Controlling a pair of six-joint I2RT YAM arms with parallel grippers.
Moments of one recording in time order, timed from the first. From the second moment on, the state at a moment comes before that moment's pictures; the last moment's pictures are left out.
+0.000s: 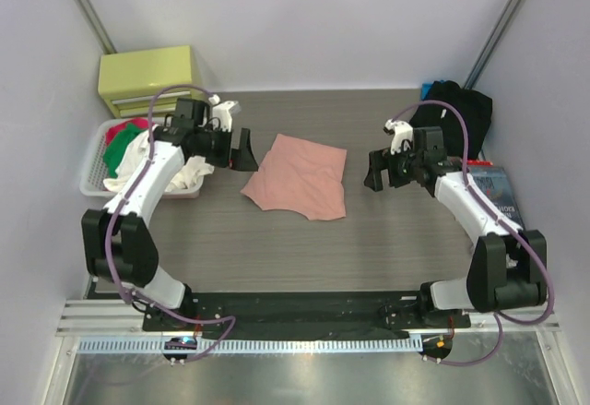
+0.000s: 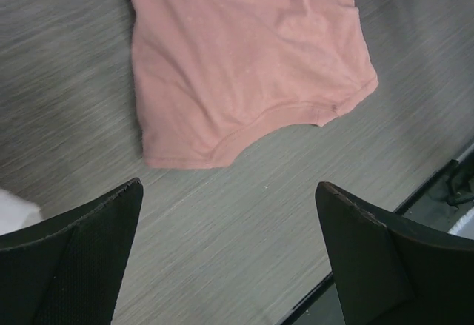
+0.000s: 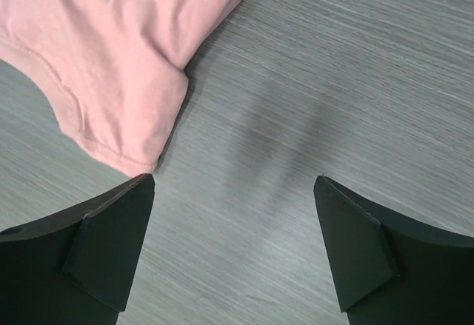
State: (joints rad) left arm -0.17 1.57 1.34 -0.70 0.58 0.02; right arm 0.10 1.37 0.93 -0.38 -0.38 -0.11
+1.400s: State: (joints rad) left arm -0.25 1.81 1.68 -0.54 0.82 -0.14; right arm 0.09 1.25 0.84 -0.36 -0.39 -0.19
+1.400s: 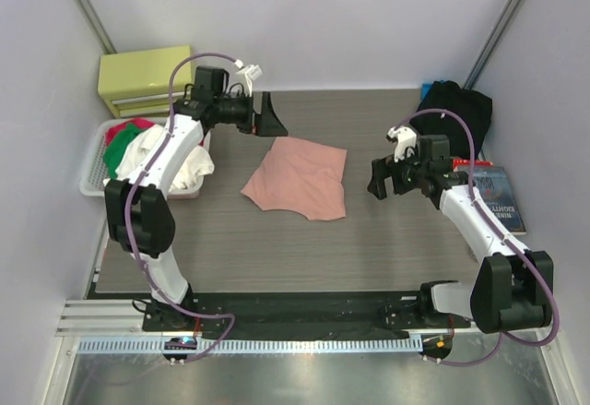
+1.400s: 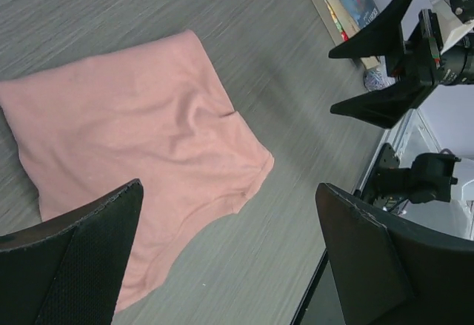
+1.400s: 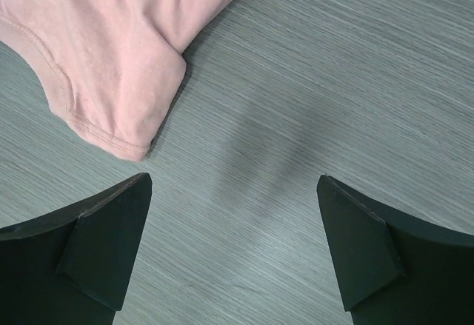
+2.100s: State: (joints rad) left arm -0.35 1.50 1.40 -0.45 0.08 0.00; right arm 0.08 1.22 0.81 -0.22 -0.23 -0.12
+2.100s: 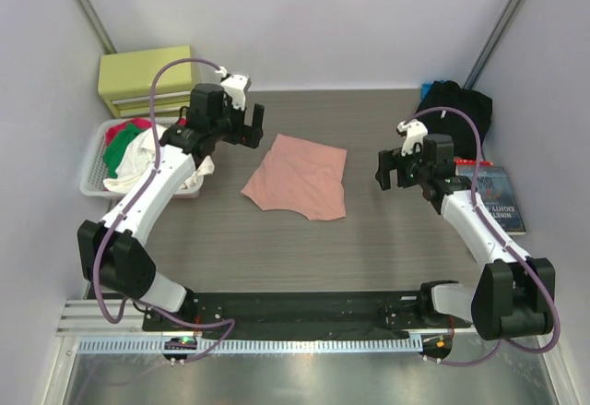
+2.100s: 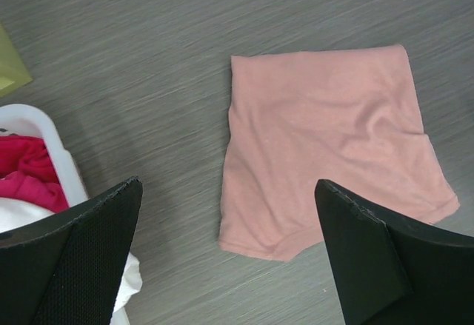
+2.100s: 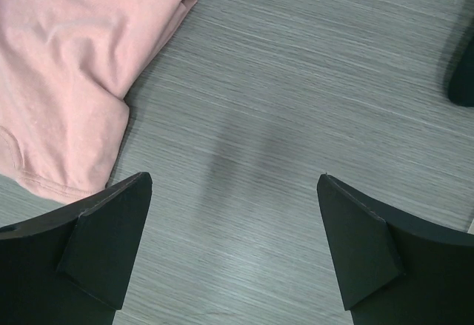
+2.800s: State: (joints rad) left arm -0.36 1.57 1.50 -0.57 0.15 0.11; right arm 0.08 1.19 0.77 -0.21 -0.22 -0.12
